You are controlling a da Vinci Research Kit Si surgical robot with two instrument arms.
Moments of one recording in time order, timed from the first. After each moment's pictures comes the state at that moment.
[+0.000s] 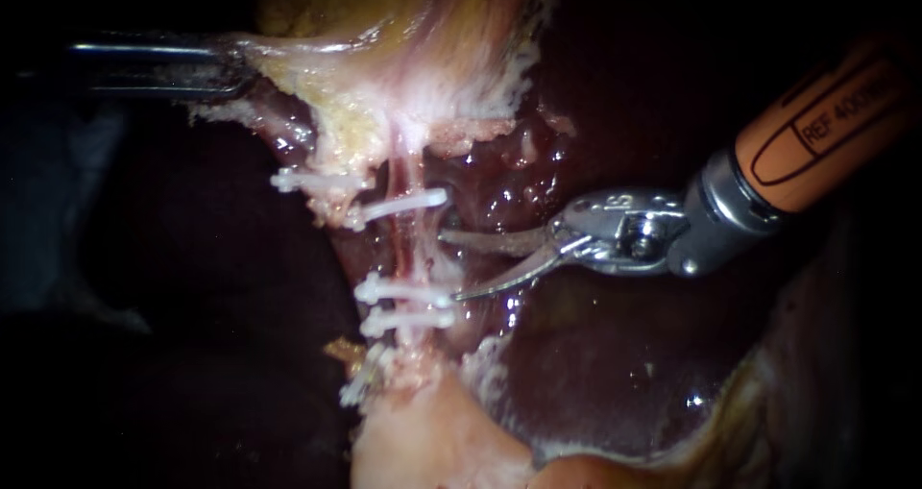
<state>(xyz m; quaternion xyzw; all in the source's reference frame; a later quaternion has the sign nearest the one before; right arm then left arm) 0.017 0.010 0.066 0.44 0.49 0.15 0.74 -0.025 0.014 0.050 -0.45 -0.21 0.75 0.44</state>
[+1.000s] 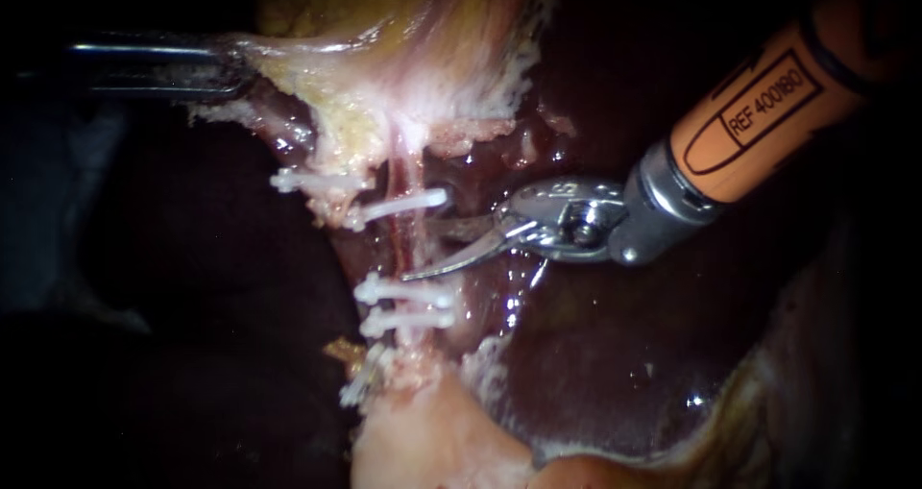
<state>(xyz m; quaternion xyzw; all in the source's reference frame) 0.022 0.011 0.069 0.44 0.50 0.16 0.73 -0.025 0.014 0.050 -0.45 -0.21 0.75 0.44</state>
